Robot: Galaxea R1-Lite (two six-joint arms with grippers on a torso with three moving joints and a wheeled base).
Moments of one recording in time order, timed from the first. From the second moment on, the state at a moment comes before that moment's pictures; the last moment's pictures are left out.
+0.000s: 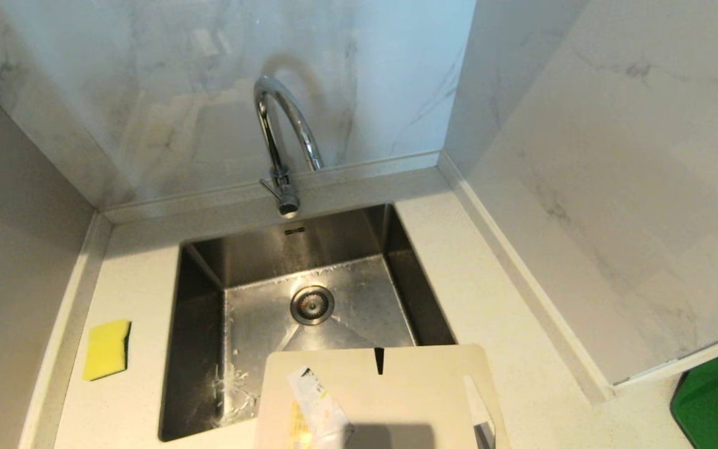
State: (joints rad) left arm 0.02 0.00 -0.01 0.01 0.01 -0.02; right arm -0.01 0.00 0.00 0.00 -0.02 0.05
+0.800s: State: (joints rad) left arm 0.00 0.51 -0.21 -0.06 -0.14 0.10; right arm -0.01 0.00 0.00 0.00 -0.02 0.05
